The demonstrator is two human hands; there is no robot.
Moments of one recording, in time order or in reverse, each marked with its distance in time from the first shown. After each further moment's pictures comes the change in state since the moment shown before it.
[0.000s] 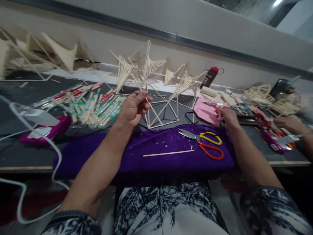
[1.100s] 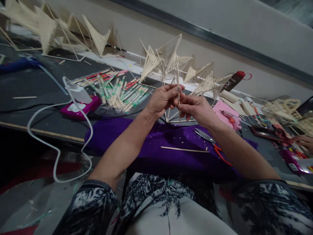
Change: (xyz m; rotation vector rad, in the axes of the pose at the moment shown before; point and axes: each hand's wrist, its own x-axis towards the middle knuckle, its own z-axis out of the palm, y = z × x) left_hand -0.010 0.004 0.001 0.015 -0.207 0.031; right_hand -0.161 -0.176 0.125 0.257 -0.951 -0.410
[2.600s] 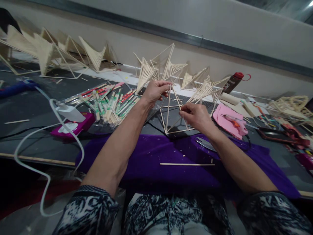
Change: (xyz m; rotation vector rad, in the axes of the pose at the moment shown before) left_hand 0.085 0.004 -0.044 0.447 0.105 0.010; right_hand 0.023 0.032 -0.016 -0.651 0.251 -0.100
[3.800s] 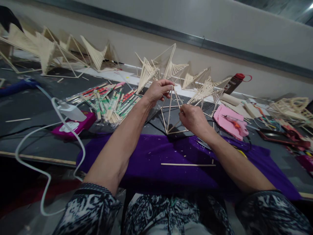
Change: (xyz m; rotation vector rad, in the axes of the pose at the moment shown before) left_hand 0.002 0.000 -0.001 0.010 -0.065 0.014; right_hand 0.004 -0.009 0.016 -0.550 -0.040 -0.041
